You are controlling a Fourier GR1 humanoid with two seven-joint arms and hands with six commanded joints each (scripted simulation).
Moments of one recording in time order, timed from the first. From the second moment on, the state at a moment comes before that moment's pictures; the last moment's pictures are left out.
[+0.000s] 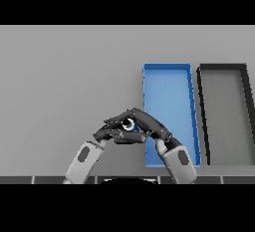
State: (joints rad) left arm -0.17 -0.04 -0.44 -1.59 -0.17 -0.45 -0.02; right arm -0.28 0.06 0.40 -1.97 0.02 0.39 0.43
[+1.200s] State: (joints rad) left arm -0.17 -0.03 -0.41 -1.58 -0.17 -0.43 0.09; right arm -0.76 -0.06 -0.04 -1.98 -0.33 0.12 0.61
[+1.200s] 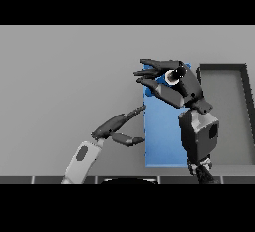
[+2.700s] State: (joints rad) left arm -0.16 -0.01 -0.41 -1.61 -0.21 -0.39 0.07; right arm -0.16 -0.64 0.33 -1.74 -0.59 -0.51 0.61
